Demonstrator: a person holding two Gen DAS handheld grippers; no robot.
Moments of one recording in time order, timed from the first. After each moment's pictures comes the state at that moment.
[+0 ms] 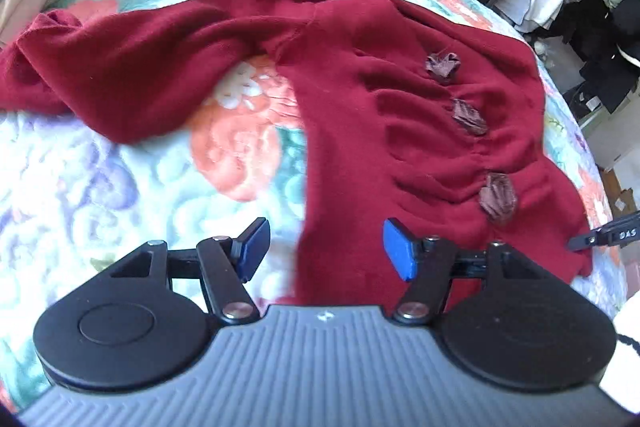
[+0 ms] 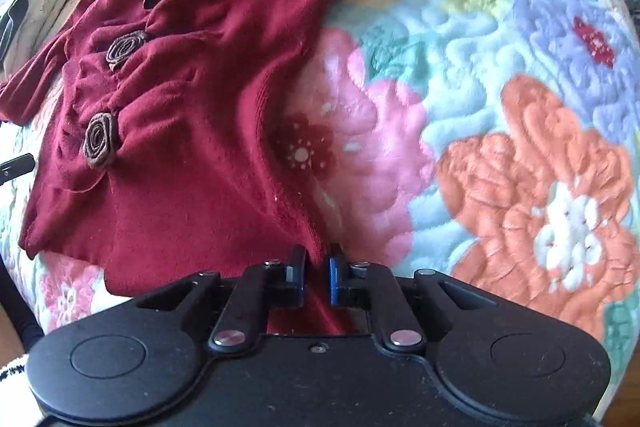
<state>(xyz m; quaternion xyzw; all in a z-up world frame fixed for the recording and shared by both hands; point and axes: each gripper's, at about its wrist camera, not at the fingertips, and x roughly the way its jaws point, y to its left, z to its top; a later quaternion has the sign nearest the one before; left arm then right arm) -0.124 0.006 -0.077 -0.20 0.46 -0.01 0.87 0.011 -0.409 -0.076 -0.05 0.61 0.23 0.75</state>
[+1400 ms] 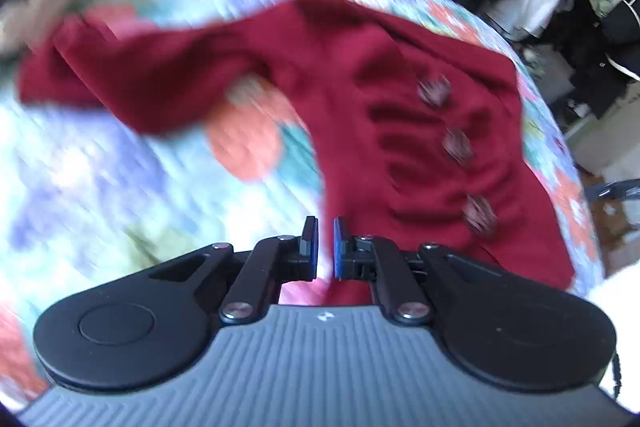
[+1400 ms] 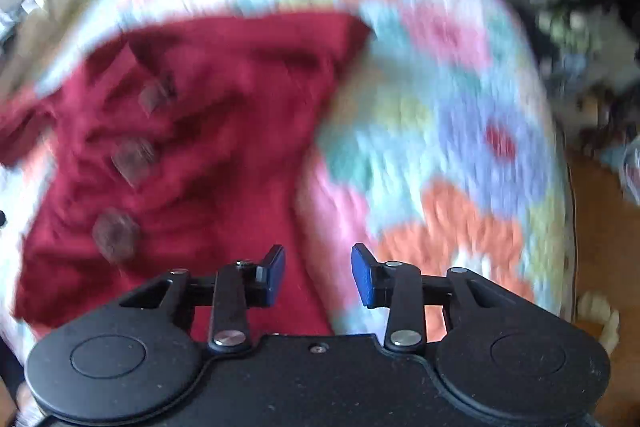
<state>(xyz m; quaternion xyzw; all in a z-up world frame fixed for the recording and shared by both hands) -0.143 0.032 -0.029 -0.17 0.43 0.00 0.89 -0.007 -0.372 0.033 -0.10 0.49 0.18 0.84</state>
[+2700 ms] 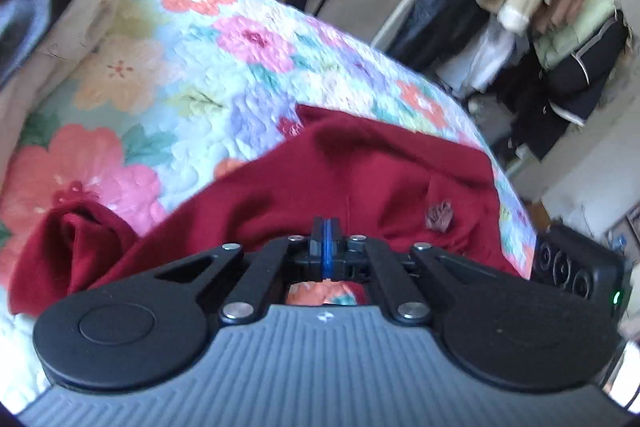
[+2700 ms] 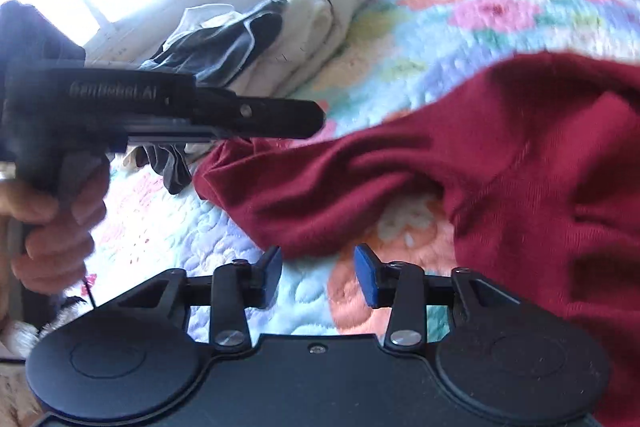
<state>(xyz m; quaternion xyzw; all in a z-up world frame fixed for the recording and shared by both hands) -0.067 0.165 -0.018 -0.21 0.36 -0.07 0.91 -0.048 -0.068 -0.056 0.00 0.42 0.47 0.78</state>
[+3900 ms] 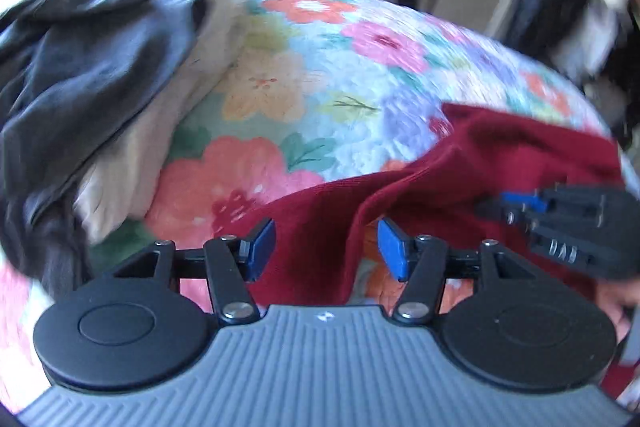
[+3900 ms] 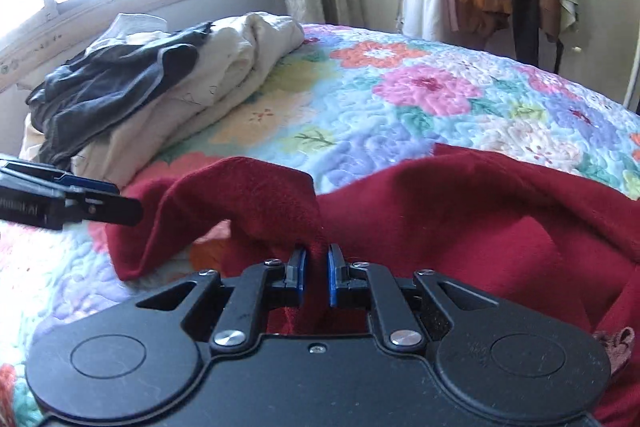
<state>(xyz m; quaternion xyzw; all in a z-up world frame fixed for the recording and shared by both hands) -0.059 0.184 -0.035 -0.11 0.39 0.04 0.91 0.007 -0.050 -0.054 -0.08 0.35 0.38 0.85</state>
